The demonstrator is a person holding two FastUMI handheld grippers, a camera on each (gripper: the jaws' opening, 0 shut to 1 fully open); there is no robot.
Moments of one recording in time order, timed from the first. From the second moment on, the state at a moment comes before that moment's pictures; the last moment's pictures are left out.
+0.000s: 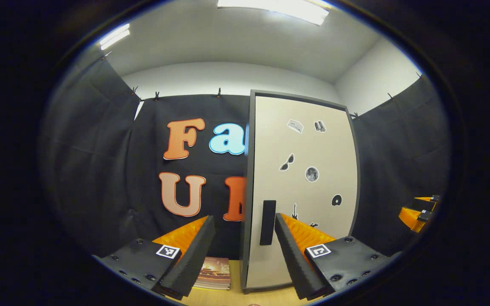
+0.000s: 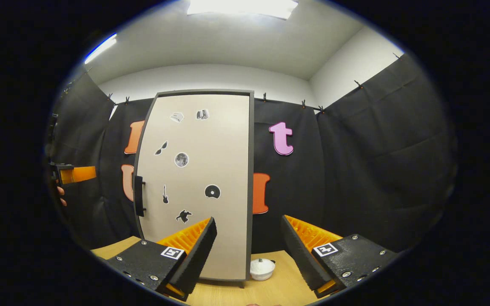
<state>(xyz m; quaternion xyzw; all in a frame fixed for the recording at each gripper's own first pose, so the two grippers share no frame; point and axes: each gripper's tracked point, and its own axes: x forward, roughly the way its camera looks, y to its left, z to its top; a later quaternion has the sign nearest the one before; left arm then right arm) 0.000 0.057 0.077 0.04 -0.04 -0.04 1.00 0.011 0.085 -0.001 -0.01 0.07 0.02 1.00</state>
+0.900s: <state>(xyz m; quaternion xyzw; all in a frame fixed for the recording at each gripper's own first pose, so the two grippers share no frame) -0.012 0.128 0.077 0.04 -0.05 0.00 1.00 0.042 0.193 -0.023 0.01 0.12 0.11 0.99</state>
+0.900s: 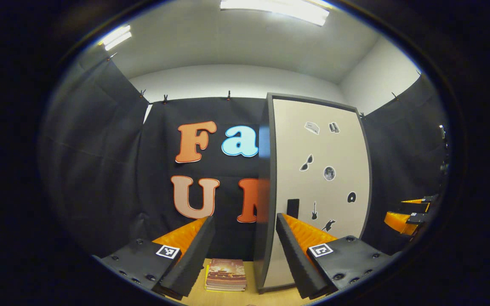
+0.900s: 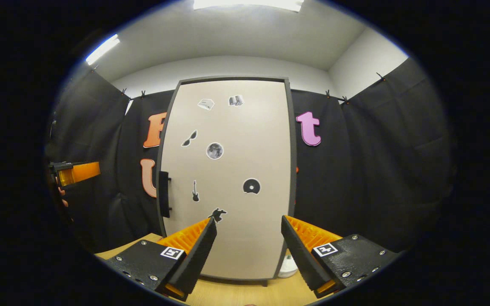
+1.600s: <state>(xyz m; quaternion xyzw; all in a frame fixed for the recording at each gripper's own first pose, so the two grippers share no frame) -0.060 0.324 0.038 0.06 0.00 0.16 0.99 0.134 0.400 -0.086 0.07 0.23 0.17 0.96</state>
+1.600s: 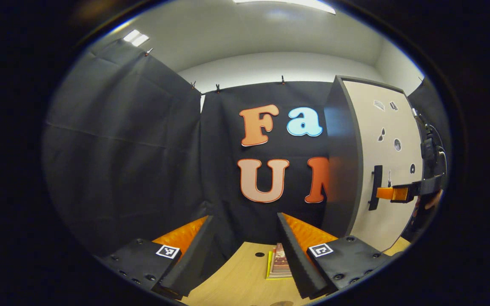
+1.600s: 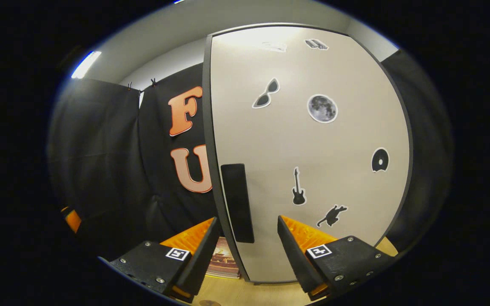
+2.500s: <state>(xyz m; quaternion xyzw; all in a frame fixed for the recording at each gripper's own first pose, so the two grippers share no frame) 0.021 0.296 0.014 0.04 0.02 0.08 1.00 0.133 0.421 -0.093 0.05 0.27 0.19 0.94</state>
